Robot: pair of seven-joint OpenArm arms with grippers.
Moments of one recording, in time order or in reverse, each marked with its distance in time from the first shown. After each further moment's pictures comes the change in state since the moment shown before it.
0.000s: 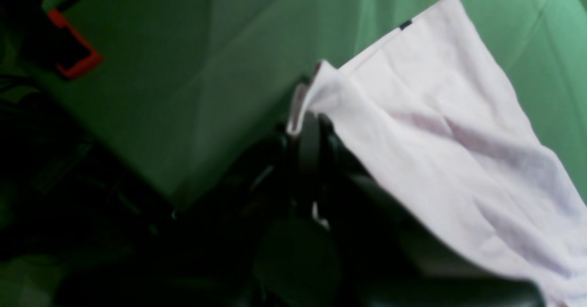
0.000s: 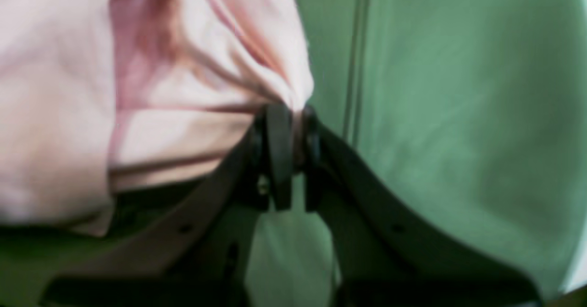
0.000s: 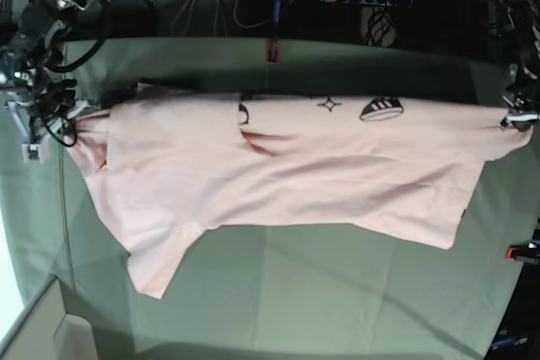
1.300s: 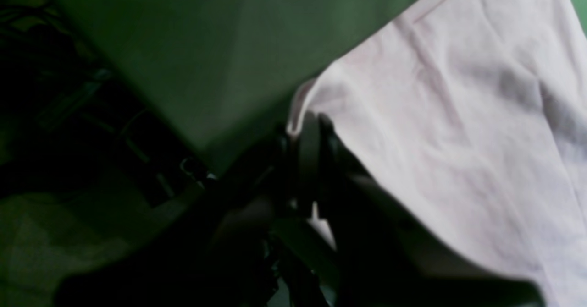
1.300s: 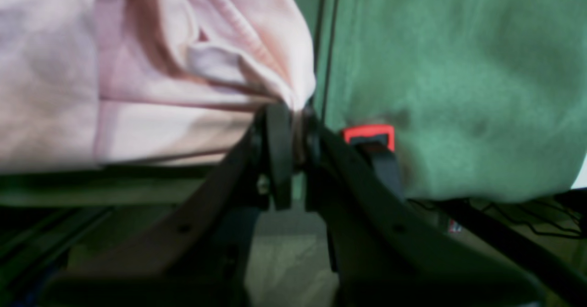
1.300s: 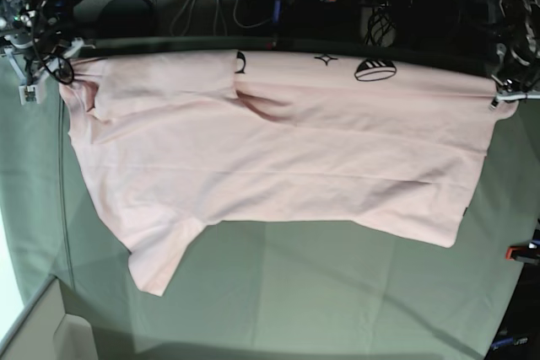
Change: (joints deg) left arm 0.5 0.4 -0.2 -9.1 -0.7 0.0 0.0; right arm -16.3 -0.1 1.1 6.2 1.3 0.6 5.8
